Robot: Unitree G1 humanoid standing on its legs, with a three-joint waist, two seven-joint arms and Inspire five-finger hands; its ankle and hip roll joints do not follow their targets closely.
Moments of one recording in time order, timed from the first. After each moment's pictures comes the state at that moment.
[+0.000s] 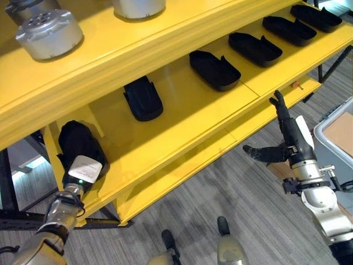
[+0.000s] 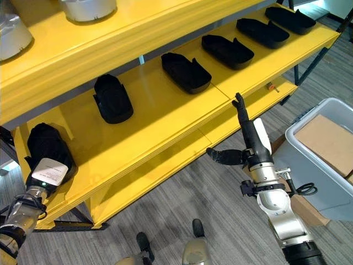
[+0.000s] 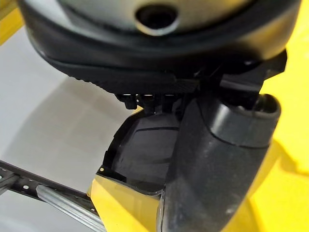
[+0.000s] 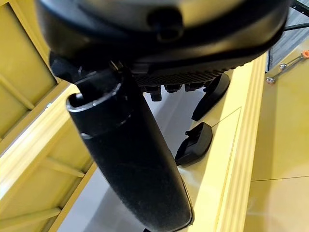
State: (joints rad) left arm -0.40 0.81 -0.60 1.05 1.18 0.20 0.58; right arm -0.07 -0.72 0.08 -0.03 0.14 -0.28 -0.19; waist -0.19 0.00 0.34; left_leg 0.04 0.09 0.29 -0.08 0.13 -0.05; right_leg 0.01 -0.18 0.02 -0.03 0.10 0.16
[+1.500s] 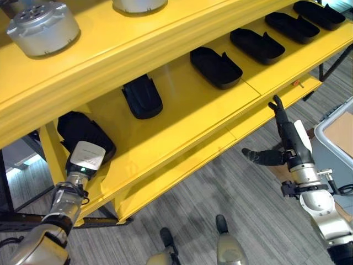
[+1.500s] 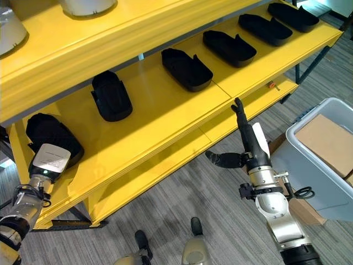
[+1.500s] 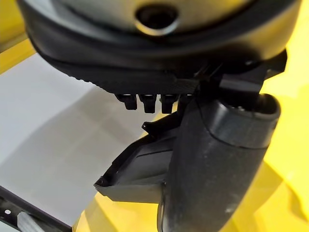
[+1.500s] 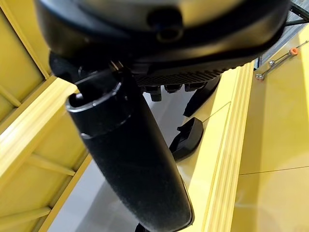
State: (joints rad) left arm -0.46 0.81 -0.59 0.98 1.10 0.19 0.66; right arm -0.05 -0.71 0.09 -0.03 0.14 -0.27 -0.20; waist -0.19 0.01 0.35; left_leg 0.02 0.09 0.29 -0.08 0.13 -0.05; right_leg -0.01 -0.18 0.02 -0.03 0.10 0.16
